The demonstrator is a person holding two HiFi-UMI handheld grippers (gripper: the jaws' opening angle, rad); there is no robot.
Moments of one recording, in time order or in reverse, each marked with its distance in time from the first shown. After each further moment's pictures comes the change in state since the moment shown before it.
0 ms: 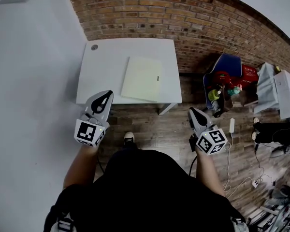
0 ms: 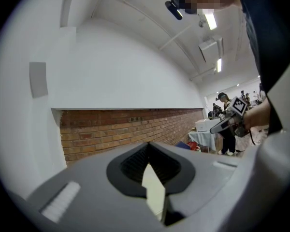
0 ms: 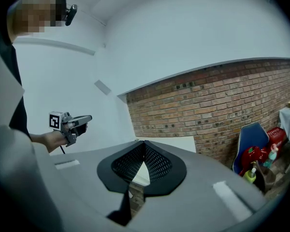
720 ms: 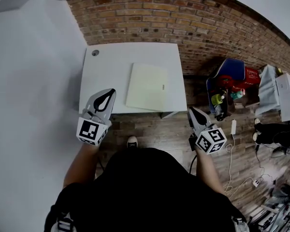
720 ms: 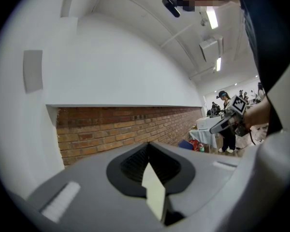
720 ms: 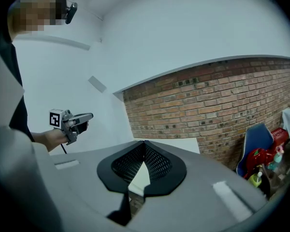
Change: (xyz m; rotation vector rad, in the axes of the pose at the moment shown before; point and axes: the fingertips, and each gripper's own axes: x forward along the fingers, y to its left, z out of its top) left arm 0.051 0.071 -0.017 0.010 0.012 -0.031; right arm 0.083 -0.001 0.017 0.003 0.022 -0.019
